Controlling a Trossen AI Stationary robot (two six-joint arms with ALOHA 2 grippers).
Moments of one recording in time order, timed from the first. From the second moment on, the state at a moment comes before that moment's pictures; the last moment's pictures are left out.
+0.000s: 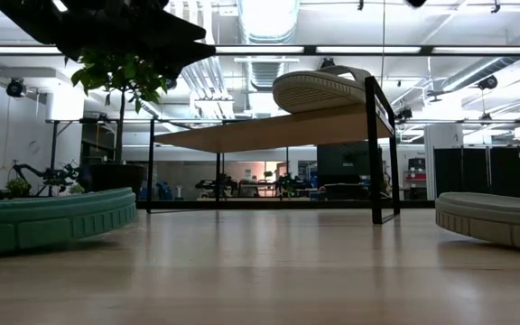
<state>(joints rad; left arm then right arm) 0.20 1.02 0.56 0.35 0.28 0.07 -0.06 1.07 1.38 -1.09 -0.47 -0.01</state>
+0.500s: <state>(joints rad) 0.20 1.02 0.56 0.36 0.28 0.07 0.49 1.13 1.35 -1.10 -0.13 0.30</state>
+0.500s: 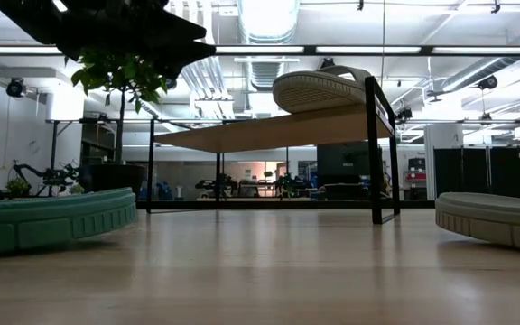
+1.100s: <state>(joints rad) 0.20 1.02 0.56 0.36 0.28 0.06 0.57 1.33 1.15 -0.99 -0.27 0.34</state>
